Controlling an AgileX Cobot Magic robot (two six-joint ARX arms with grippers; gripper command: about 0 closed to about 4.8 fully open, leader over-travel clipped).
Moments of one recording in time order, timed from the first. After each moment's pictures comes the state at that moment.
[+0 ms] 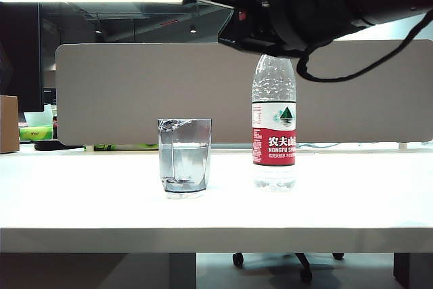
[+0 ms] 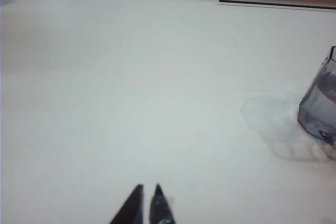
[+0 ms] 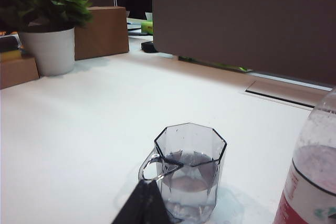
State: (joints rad) left arm -0.02 0.23 0.20 -0.24 0.07 -0.06; right arm 0.97 1.39 0.39 1.04 0.42 -0.05
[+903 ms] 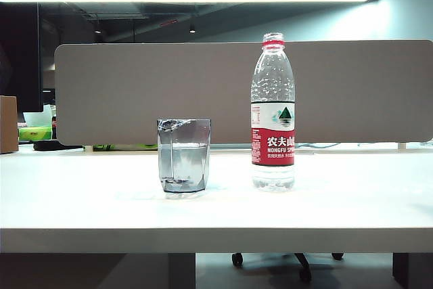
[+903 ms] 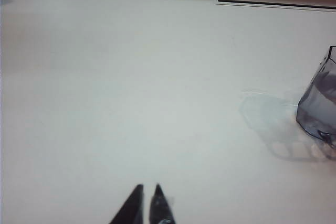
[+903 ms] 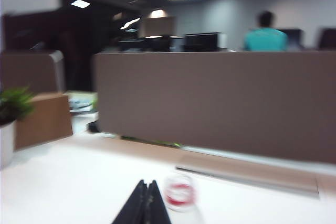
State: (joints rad) left arm -0.02 0.23 0.20 -0.24 0.07 -0.06; right arm 0.63 0.92 0.40 0.81 0.24 -0.03
